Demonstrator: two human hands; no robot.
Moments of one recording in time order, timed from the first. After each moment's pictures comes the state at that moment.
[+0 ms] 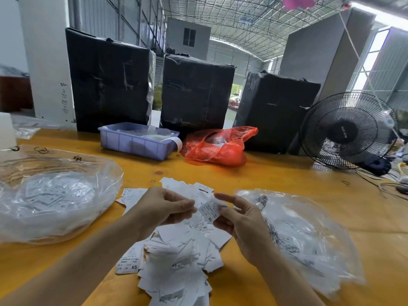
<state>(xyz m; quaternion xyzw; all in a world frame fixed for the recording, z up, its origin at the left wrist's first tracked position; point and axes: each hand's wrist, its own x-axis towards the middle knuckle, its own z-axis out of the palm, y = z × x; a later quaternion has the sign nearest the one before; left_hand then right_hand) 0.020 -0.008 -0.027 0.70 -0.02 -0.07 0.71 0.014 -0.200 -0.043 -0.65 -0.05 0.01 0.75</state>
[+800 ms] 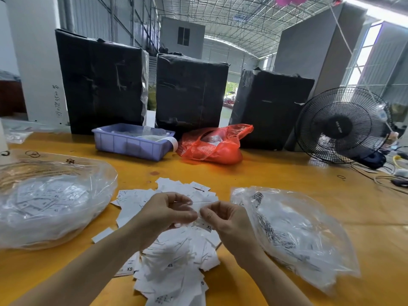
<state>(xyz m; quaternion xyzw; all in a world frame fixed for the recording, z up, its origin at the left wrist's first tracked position) 0.016 -0.022 -0.035 0.70 -0.03 -0.07 0.71 0.006 -0.186 -0.049 -0.76 -0.13 -0.07 0.64</state>
